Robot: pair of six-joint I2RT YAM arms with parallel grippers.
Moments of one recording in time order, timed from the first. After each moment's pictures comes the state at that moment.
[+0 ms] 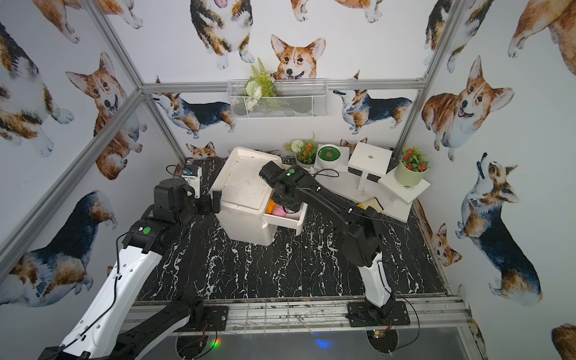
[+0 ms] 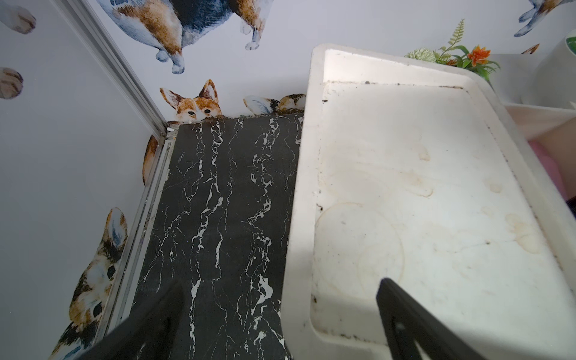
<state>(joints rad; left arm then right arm) -0.26 0.96 1.10 -0.67 -0.17 -0.06 0.87 2.02 2.01 -1.25 0.28 1.25</state>
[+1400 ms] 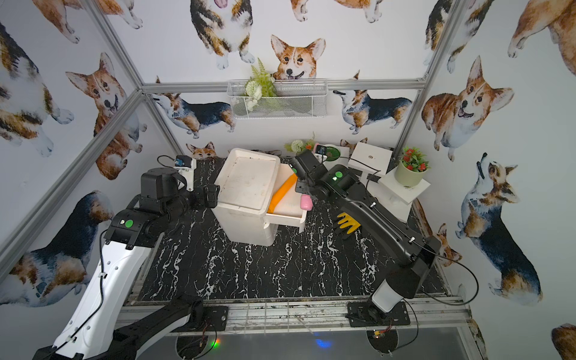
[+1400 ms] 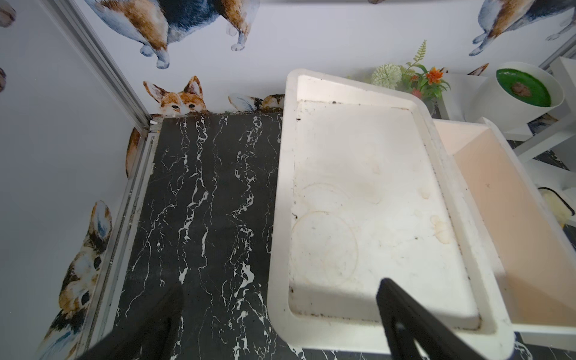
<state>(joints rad) -0.26 1.03 1.36 -0.91 -0.07 -0.14 0.78 1.50 1.71 -1.10 0.43 0.81</state>
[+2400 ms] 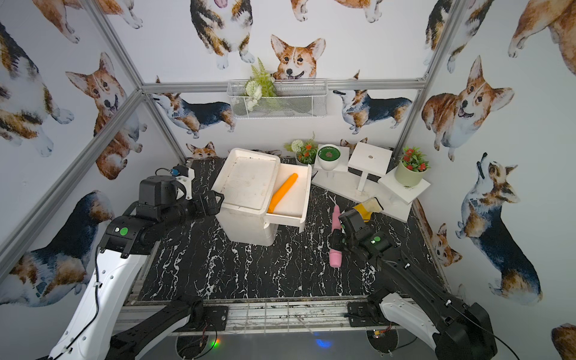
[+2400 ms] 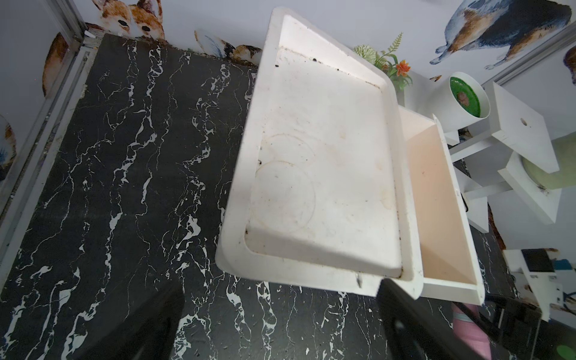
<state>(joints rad) -0.26 0.98 1.33 -1.00 0.06 -0.37 0.56 0.98 0.66 -0.65 -0.08 0.71</state>
